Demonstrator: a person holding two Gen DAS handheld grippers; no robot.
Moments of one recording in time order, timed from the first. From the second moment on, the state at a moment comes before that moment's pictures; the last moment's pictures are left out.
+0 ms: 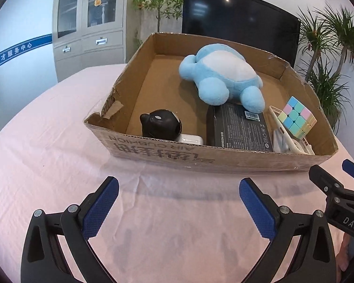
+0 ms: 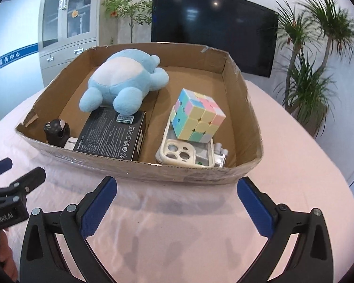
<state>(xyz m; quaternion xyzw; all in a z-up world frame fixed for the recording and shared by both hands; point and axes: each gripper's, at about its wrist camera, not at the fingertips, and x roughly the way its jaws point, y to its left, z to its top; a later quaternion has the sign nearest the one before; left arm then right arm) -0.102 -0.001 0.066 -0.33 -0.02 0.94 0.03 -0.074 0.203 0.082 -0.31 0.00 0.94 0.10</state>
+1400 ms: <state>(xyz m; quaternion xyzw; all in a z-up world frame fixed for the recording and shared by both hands) -0.107 0.020 0.040 -0.36 0.02 0.93 0.05 -0.086 0.188 0.042 -0.38 -0.02 0.92 0.11</state>
